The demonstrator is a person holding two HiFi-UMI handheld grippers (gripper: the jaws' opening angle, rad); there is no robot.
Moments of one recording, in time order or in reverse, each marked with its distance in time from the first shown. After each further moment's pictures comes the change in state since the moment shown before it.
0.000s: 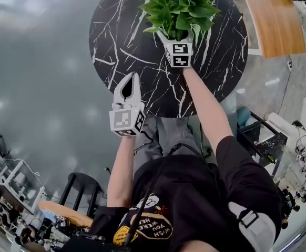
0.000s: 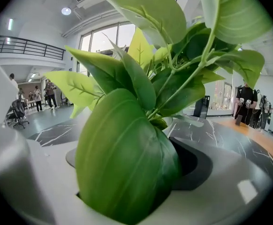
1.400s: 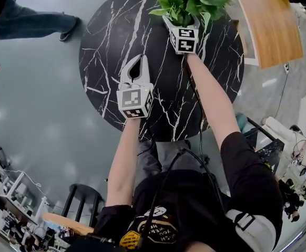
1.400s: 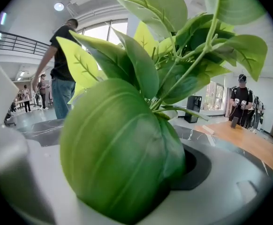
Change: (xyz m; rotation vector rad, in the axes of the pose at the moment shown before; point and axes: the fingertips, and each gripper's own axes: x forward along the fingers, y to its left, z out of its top) left arm 0.187 -0.016 0.042 0.062 -0.010 -0.061; right arm 0.118 -0.134 0.051 0.024 -0.001 -0.105
